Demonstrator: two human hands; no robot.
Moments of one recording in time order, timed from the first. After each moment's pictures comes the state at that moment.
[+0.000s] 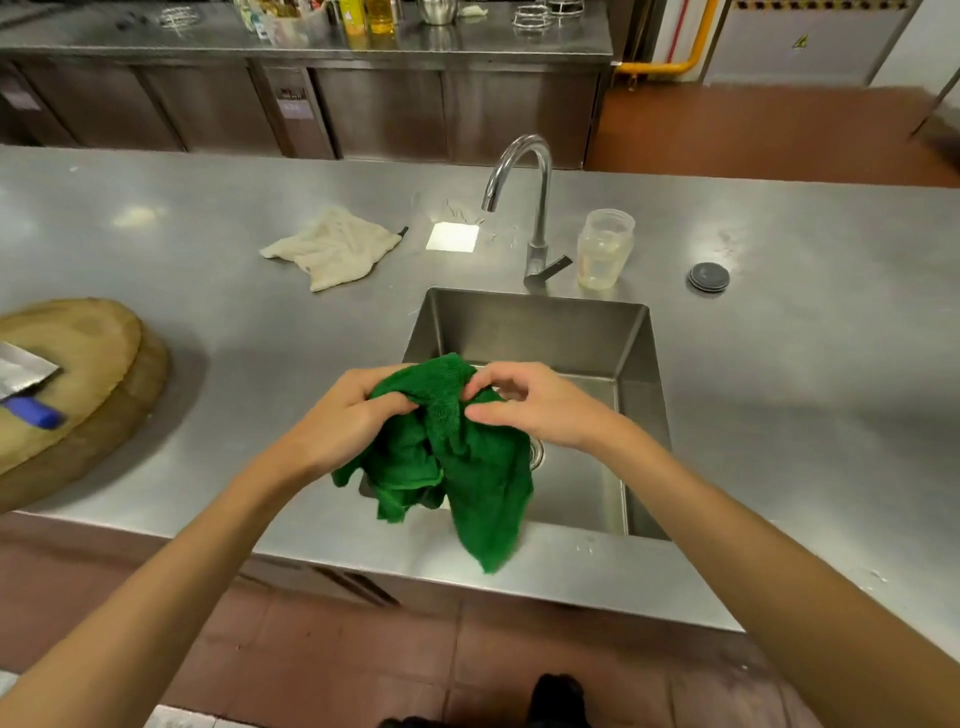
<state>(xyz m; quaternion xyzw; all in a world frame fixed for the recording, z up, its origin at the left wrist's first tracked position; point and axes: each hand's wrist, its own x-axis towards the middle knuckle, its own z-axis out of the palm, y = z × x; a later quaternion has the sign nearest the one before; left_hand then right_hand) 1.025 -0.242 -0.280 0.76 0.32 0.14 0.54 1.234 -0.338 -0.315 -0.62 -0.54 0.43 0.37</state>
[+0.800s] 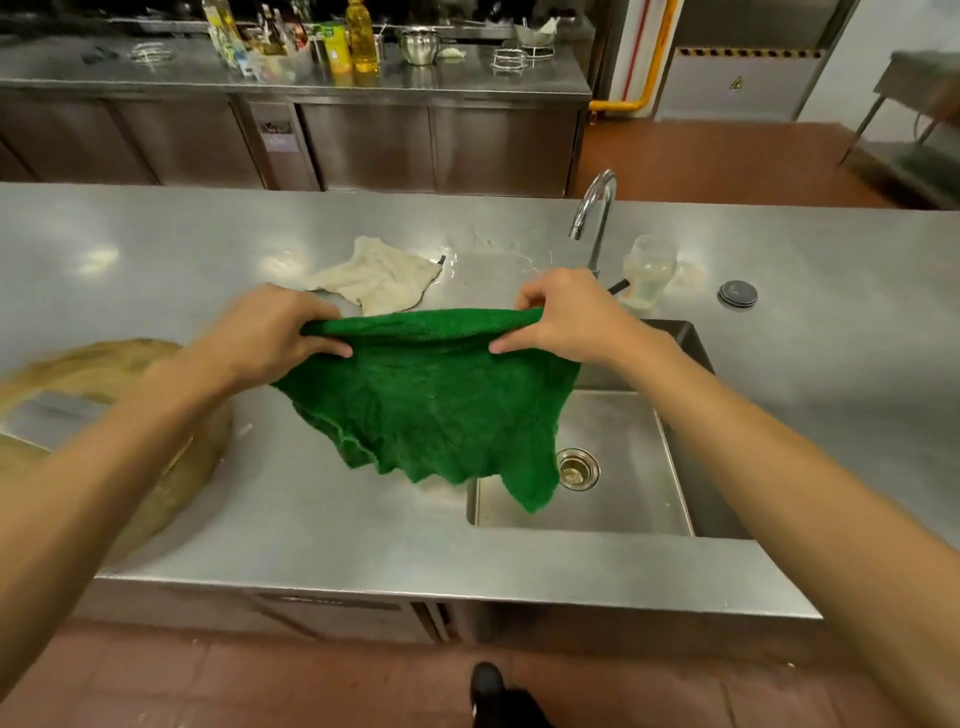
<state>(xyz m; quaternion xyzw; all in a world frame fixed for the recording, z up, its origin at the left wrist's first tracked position) 0.870 -0.002 -0.233 0.96 0.26 0.07 0.05 1.133 -0.196 -0.232 -0.78 -0.58 0.10 0.22</state>
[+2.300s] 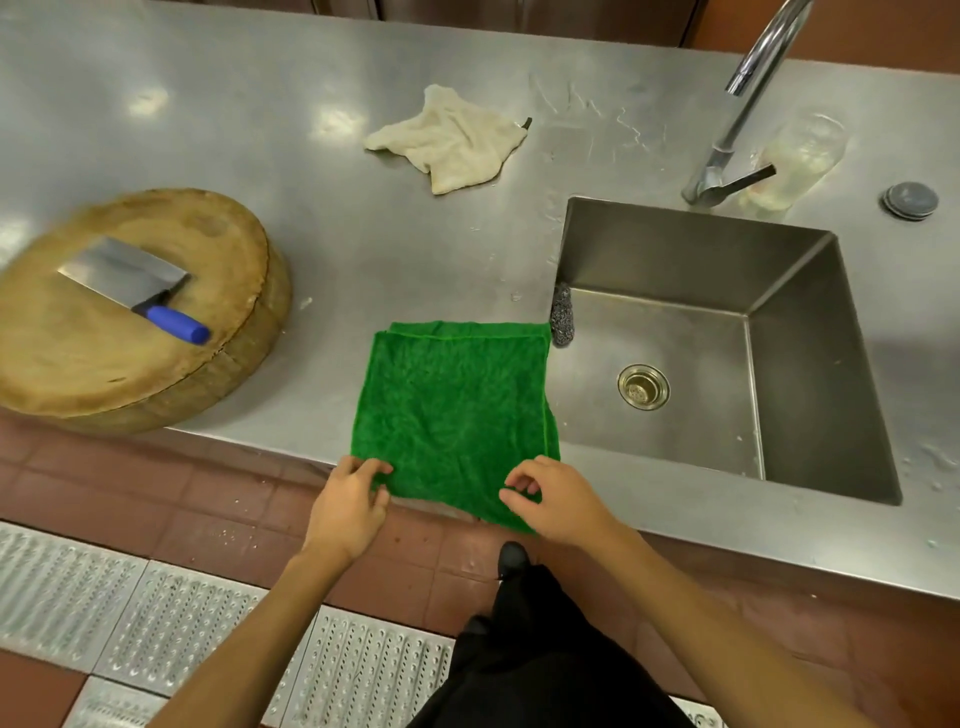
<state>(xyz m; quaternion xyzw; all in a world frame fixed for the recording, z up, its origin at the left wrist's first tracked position) 0.732 -0.125 -0.528 0.82 0.52 0.01 0.26 0.985 -0.261 -0.512 -0.76 -0.52 0.36 0.16</state>
